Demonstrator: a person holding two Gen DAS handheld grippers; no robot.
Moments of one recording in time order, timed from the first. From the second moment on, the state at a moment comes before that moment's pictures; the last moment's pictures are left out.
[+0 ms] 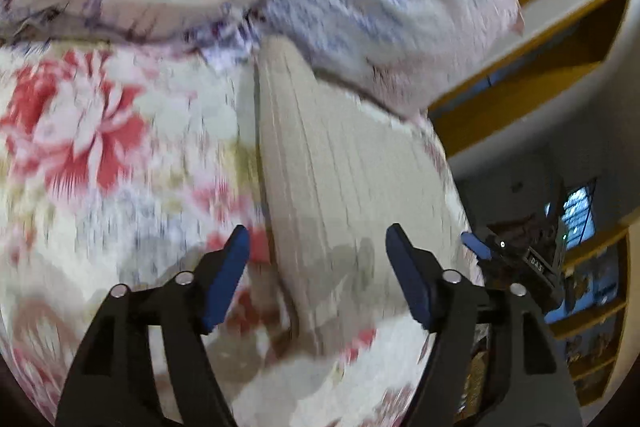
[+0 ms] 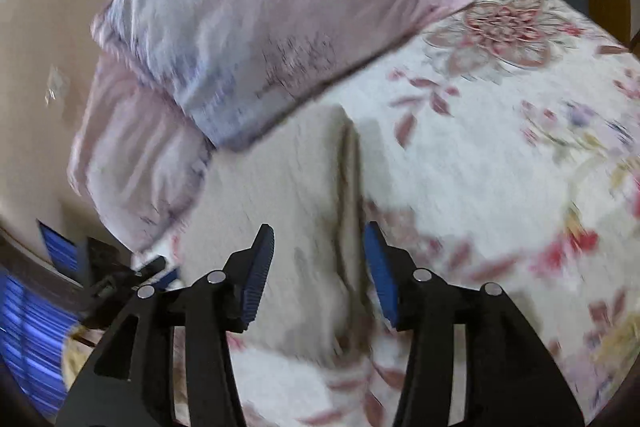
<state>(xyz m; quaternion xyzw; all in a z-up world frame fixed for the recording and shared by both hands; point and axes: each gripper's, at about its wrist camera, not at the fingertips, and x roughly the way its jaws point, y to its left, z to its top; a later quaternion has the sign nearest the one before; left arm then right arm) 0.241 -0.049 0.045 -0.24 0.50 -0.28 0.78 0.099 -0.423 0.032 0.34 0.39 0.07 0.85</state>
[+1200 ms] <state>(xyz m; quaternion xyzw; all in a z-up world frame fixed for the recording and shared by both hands) 0.333 -0.063 0.034 -0.27 0.48 -0.23 0.80 0.208 -0.431 0.022 0.29 0.44 0.01 0.85</state>
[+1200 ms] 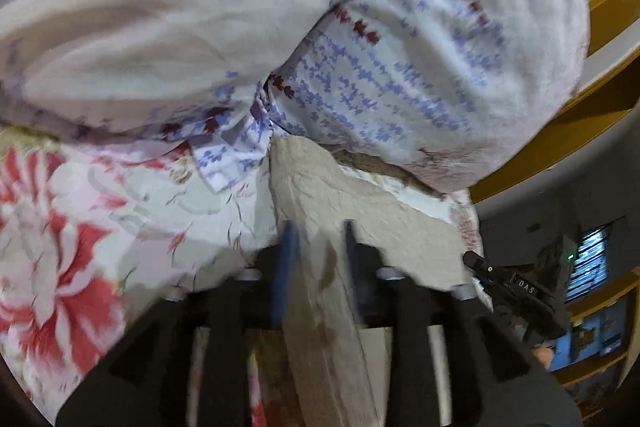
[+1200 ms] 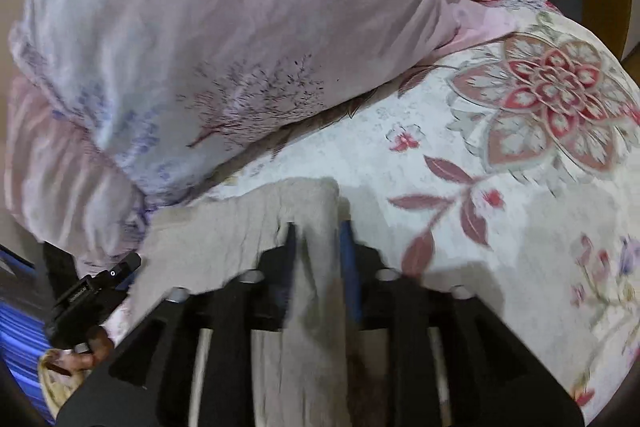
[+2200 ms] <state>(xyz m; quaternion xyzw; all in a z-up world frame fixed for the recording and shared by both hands) 0.212 -0.075 0.038 -0.24 0.51 -0.29 0.78 0.097 -0.414 0.015 0.33 0.42 0.05 0.84</state>
